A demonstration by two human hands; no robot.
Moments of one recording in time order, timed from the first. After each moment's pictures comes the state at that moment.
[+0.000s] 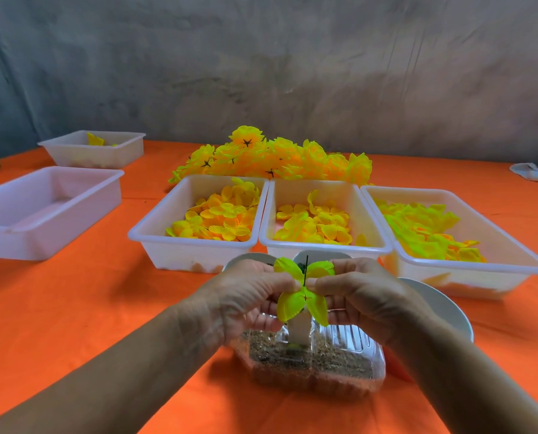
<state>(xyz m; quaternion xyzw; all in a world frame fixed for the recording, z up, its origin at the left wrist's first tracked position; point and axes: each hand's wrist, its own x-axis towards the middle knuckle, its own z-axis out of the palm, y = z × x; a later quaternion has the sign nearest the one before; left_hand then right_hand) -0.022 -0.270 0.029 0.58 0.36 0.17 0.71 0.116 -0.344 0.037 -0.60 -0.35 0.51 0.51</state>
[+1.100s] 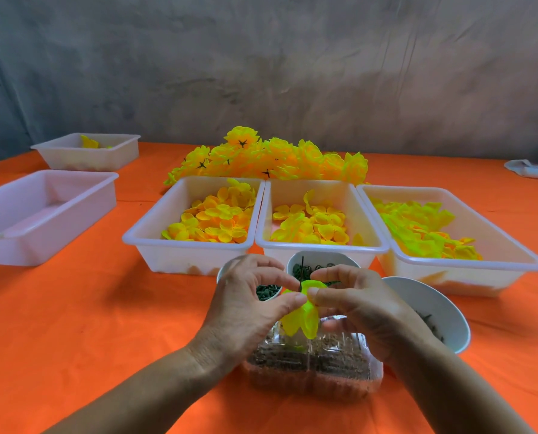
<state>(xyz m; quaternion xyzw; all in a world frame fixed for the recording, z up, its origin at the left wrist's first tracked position) -0.029 -0.286 0.009 0.79 0.33 0.40 0.35 0.113 -0.355 0.027 -0.66 -0.34 0.43 0.52</state>
